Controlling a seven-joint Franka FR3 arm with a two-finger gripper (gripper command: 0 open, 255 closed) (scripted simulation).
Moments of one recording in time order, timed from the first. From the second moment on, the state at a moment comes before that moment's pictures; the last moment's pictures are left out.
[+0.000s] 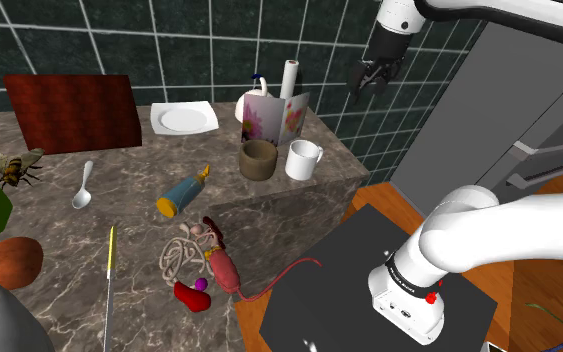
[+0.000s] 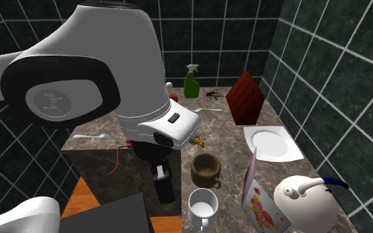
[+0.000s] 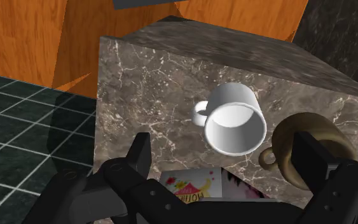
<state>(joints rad) 0.02 -0.76 0.00 -2.27 -0.10 1.60 0.11</state>
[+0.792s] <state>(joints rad) 0.03 -0.63 0.20 -2.35 0.06 1.75 0.49</state>
